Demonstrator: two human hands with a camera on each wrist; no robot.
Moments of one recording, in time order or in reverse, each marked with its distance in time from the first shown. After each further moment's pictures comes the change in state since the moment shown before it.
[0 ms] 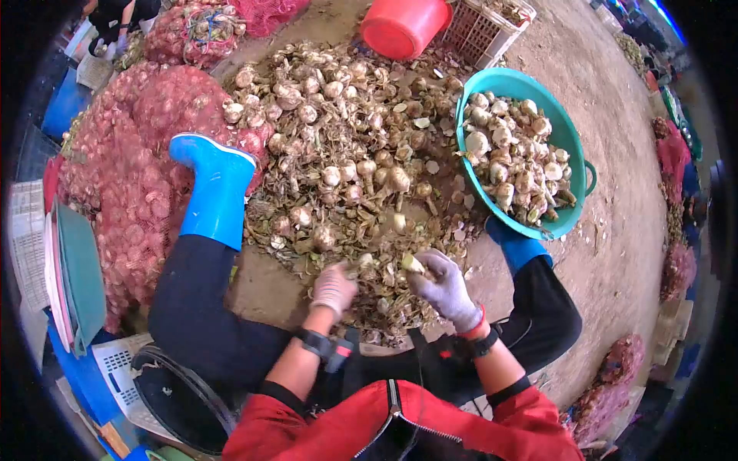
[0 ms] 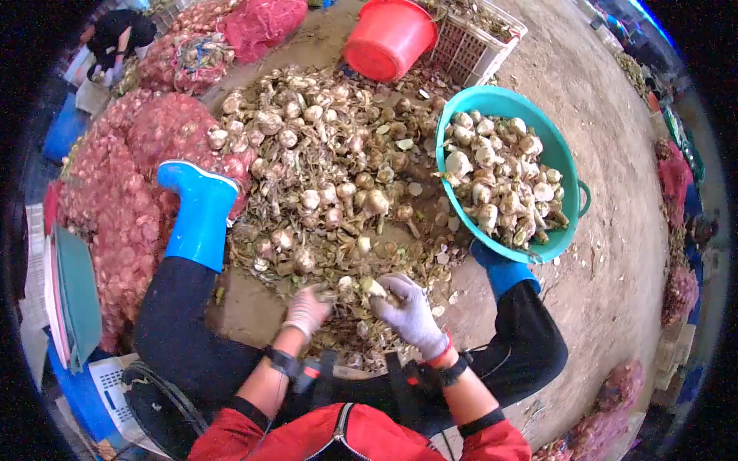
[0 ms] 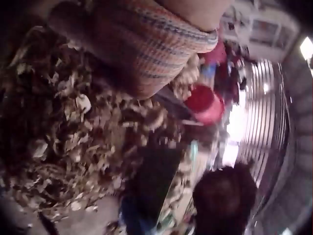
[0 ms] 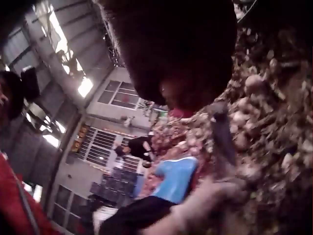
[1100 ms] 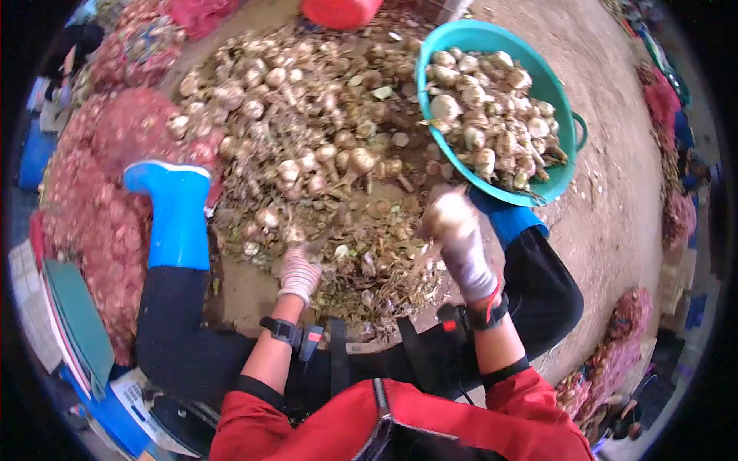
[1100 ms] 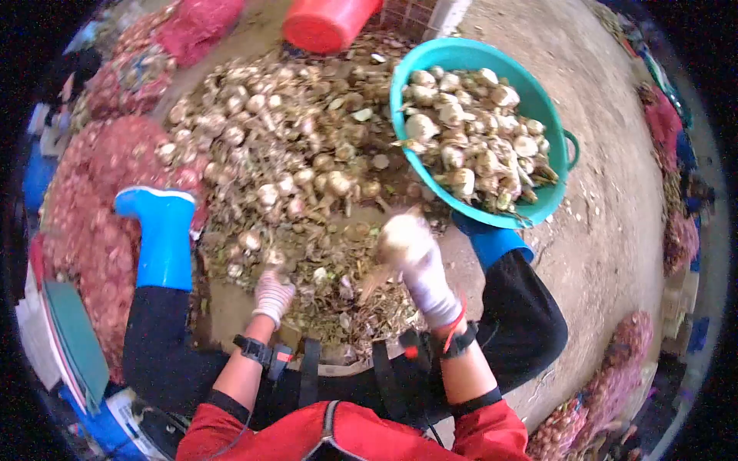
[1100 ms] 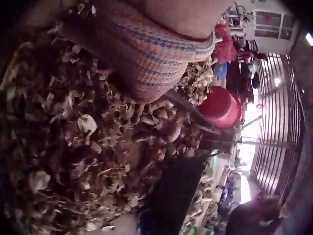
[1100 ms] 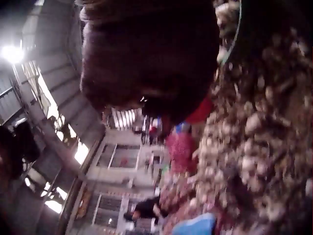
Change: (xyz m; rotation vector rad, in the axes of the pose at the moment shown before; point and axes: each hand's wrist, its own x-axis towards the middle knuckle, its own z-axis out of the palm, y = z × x) left_hand 0.047 0.009 -0.004 0.510 -0.112 -0.294; right_hand 0.025 0.037 -0.063 0.475 0.127 0.063
